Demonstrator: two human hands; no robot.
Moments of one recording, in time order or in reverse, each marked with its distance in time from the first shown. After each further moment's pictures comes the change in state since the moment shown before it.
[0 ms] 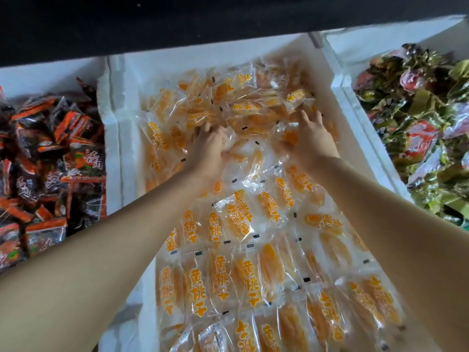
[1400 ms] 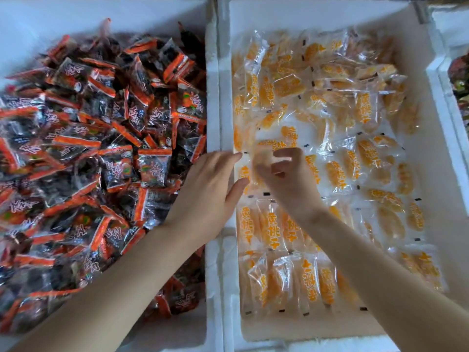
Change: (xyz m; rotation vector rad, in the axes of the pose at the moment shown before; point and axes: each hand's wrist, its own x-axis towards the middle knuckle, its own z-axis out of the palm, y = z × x) left_hand -0.194 -0.069 -0.077 -0.123 0.011 0.023; right_hand -0.163 -0.153 0.024 0.748 -0.301 0.117
